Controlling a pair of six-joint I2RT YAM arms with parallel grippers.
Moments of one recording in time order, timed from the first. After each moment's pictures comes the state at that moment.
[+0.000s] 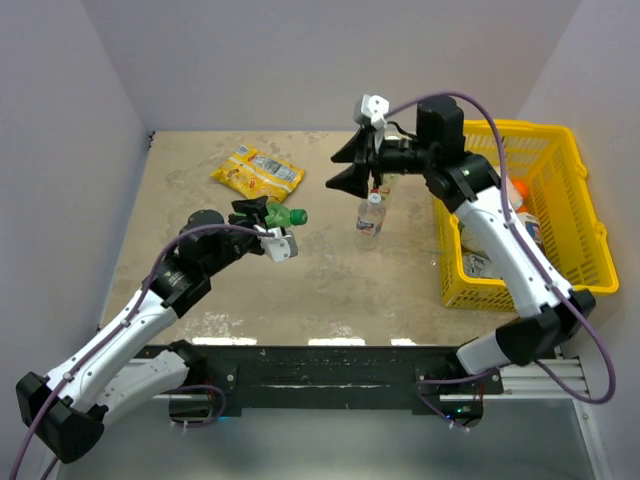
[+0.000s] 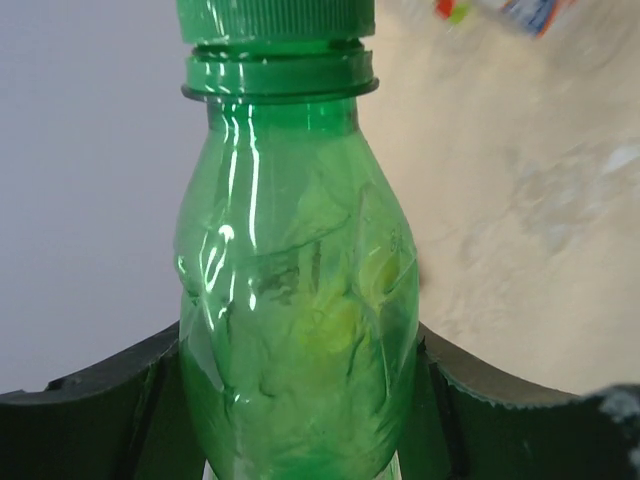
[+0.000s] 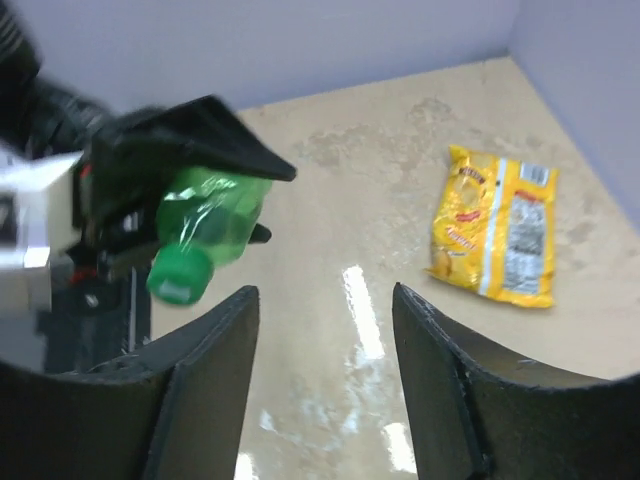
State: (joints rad) left arm -0.62 0.89 0.78 -0.12 0.05 1.06; right arm 0.45 1.53 1.70 -0.44 -0.87 -0.16
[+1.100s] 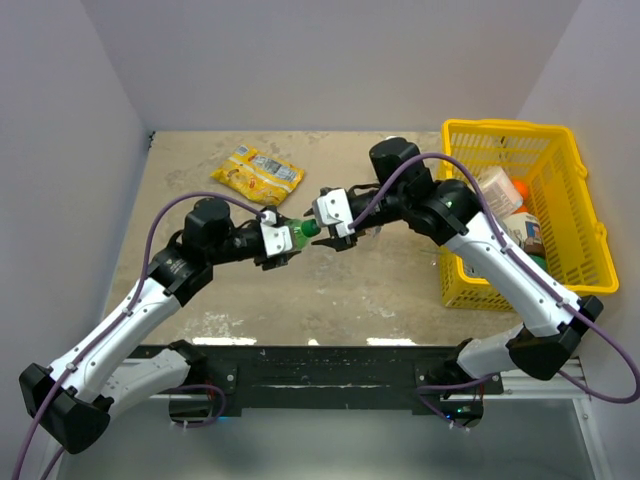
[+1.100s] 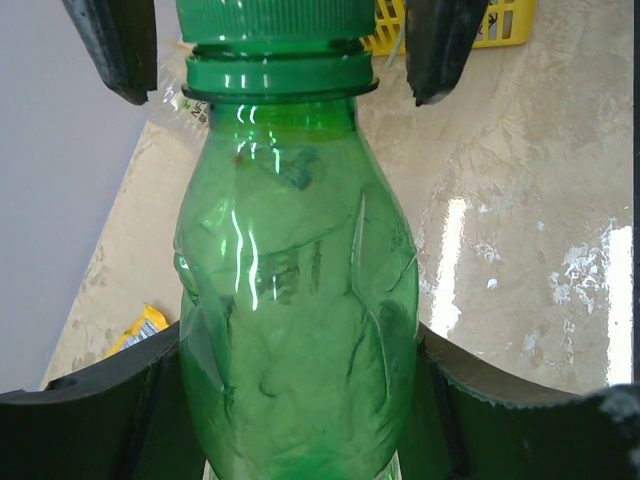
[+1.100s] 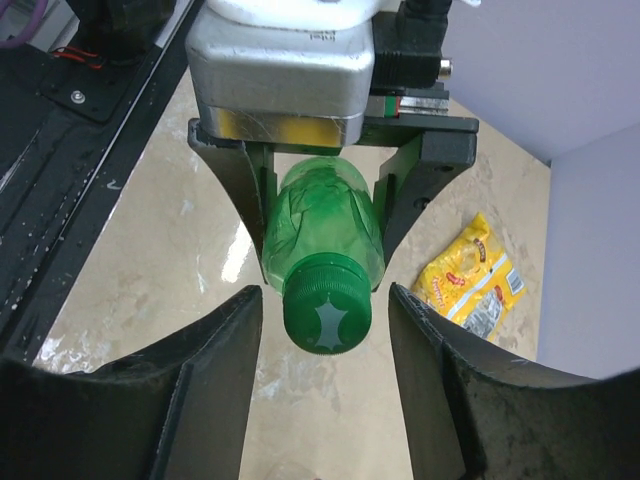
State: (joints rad) left arm -0.58 0.95 0.91 -0.30 0.55 0.63; right arm 0.77 1.40 1.66 -0.82 -0.75 -0.96
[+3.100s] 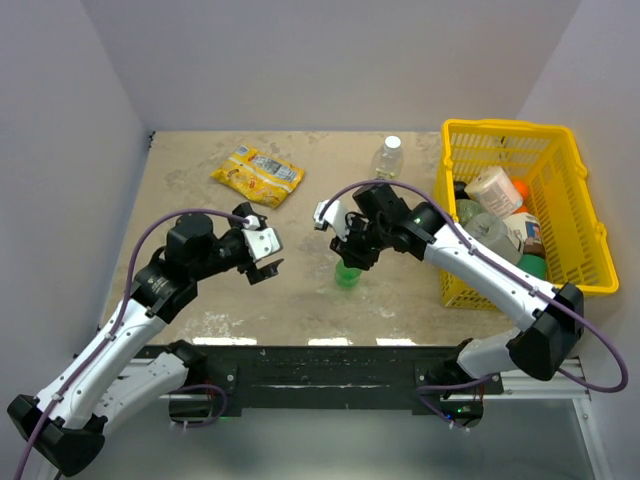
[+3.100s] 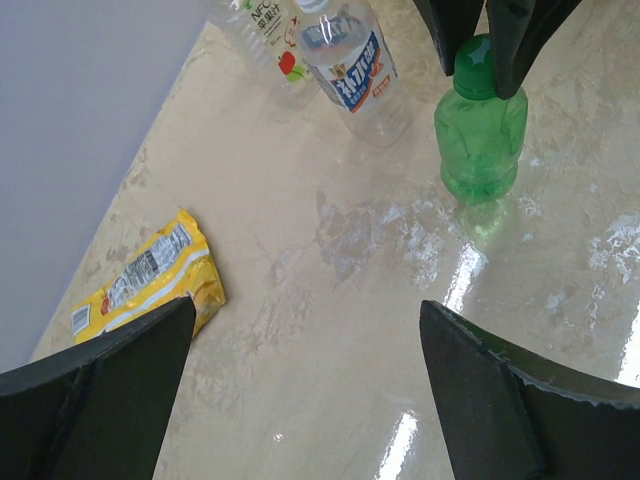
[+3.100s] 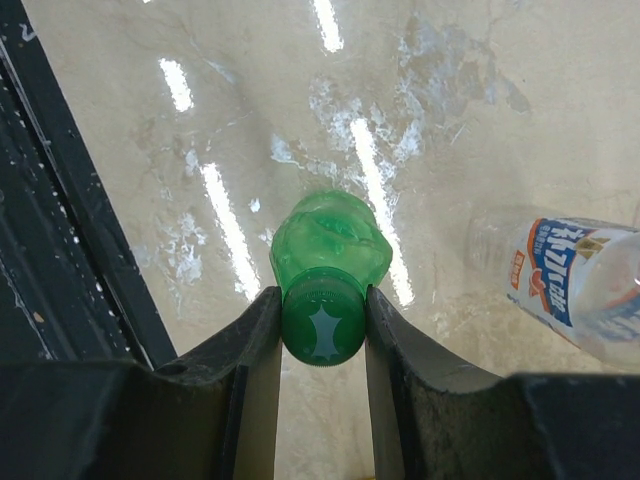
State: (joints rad) left arm -0.55 0.80 0.85 -0.40 0.36 0.59; right arm 0.76 1.40 1.32 -0.85 -0.23 -0.43
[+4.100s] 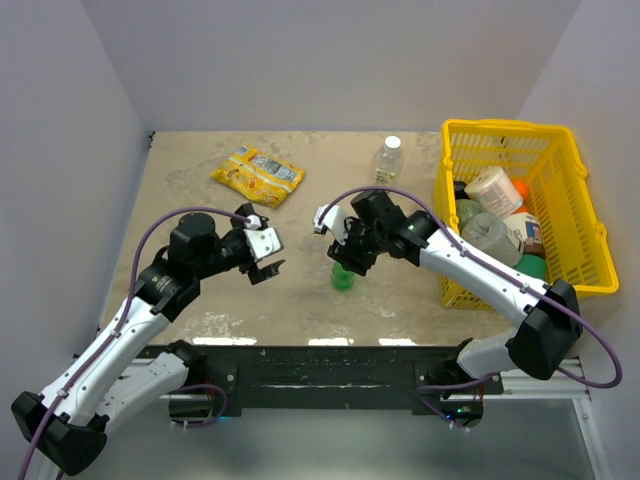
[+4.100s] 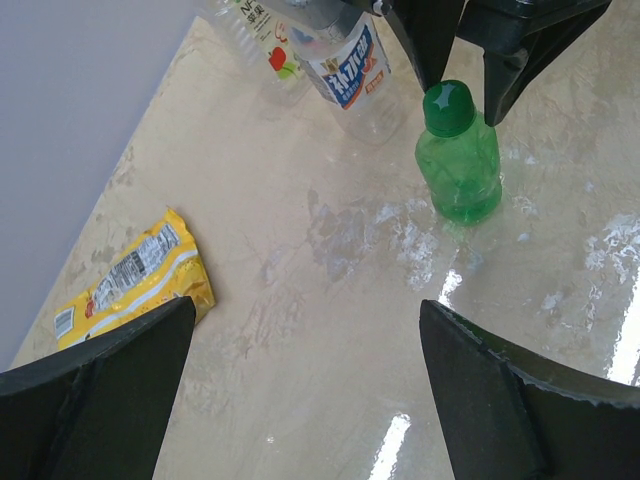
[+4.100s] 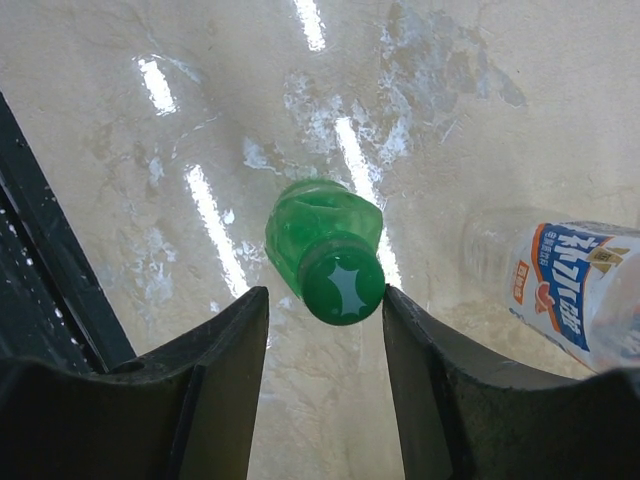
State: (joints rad) left arm -0.53 0.82 0.82 -0.36 0.39 0.58; right arm 0.76 1.40 1.20 -0.71 -0.19 -0.43
